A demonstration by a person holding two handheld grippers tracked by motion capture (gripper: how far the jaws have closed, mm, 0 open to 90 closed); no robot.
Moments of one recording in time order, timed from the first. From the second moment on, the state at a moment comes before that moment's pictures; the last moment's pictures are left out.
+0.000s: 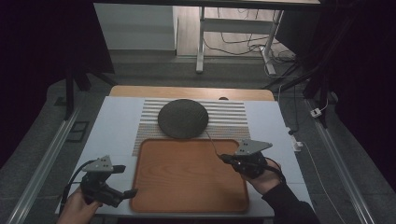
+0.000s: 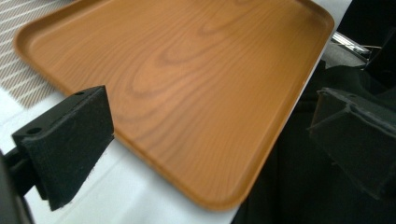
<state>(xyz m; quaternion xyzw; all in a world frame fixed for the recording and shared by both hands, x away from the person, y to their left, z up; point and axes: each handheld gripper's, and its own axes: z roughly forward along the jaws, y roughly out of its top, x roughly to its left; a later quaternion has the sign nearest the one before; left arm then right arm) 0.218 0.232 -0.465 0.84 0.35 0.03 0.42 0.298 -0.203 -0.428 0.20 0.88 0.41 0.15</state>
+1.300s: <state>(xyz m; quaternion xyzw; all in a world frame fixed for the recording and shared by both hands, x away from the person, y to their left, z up) 0.294 0.106 -0.460 0.94 0.10 0.02 0.33 0.247 -0.181 -0.424 0.05 0.87 0.49 -0.05</state>
